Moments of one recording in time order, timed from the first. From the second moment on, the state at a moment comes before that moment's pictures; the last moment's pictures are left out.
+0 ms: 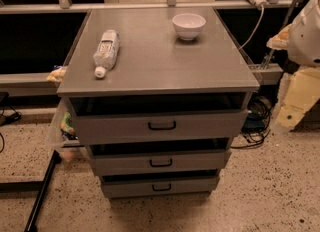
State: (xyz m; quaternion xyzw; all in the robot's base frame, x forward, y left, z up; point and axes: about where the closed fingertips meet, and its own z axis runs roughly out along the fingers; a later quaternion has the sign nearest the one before) arm 0.438 -0.217 0.976 -0.60 0.78 -0.03 0.16
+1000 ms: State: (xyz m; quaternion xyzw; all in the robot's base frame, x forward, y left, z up) arm 0.448 -0.209 0.914 -0.63 0.76 -0.02 0.17
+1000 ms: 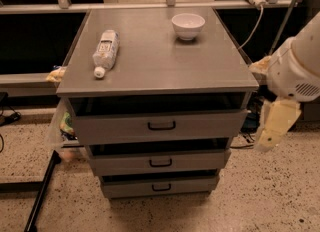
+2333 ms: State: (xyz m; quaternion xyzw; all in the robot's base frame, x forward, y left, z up) arm 0.506 -0.176 0.773 -0.65 0.74 0.04 0.19
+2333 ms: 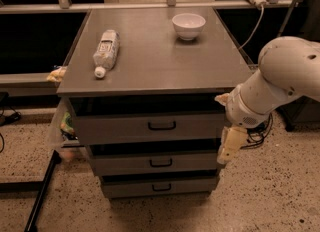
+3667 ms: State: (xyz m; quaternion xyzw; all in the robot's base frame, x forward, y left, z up) arm 0.546 -0.208 0.712 -0.62 0.75 0.03 0.21
